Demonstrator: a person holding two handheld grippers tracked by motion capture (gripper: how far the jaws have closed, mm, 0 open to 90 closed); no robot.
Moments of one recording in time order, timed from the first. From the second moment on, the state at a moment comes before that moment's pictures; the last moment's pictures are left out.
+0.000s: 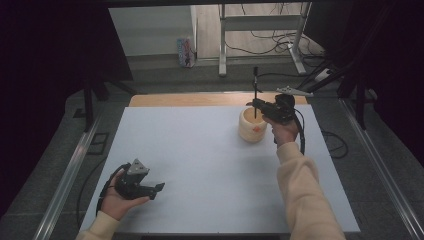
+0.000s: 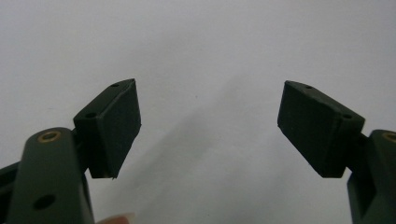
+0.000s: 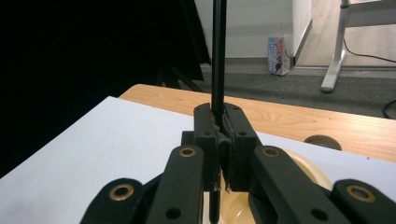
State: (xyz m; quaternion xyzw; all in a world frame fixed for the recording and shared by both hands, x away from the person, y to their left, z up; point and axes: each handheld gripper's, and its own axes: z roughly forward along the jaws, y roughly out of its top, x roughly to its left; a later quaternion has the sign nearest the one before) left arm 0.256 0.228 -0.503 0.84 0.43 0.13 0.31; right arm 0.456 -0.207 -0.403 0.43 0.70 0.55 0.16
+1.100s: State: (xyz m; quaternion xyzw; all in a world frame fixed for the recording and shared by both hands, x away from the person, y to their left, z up) left arm 0.256 0.228 -0.504 0.84 0.43 0.13 0.30; right arm 0.488 -0.207 -0.426 0.47 0.68 0.53 0.17
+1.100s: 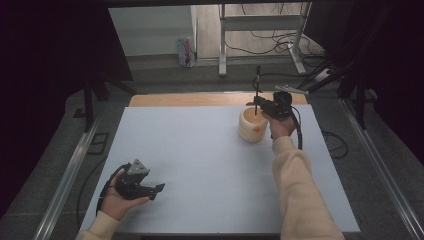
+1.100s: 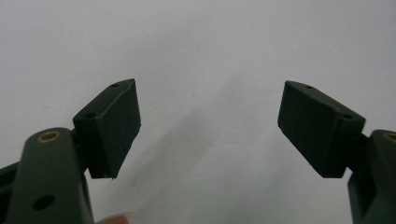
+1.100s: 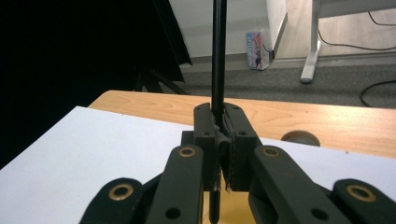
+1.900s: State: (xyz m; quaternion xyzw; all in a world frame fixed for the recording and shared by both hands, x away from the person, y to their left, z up) left arm 0.257 0.228 -0.506 0.85 0.42 0.12 0.30; right arm 0.484 -0.201 -0.460 0.48 0.70 0.49 0.19
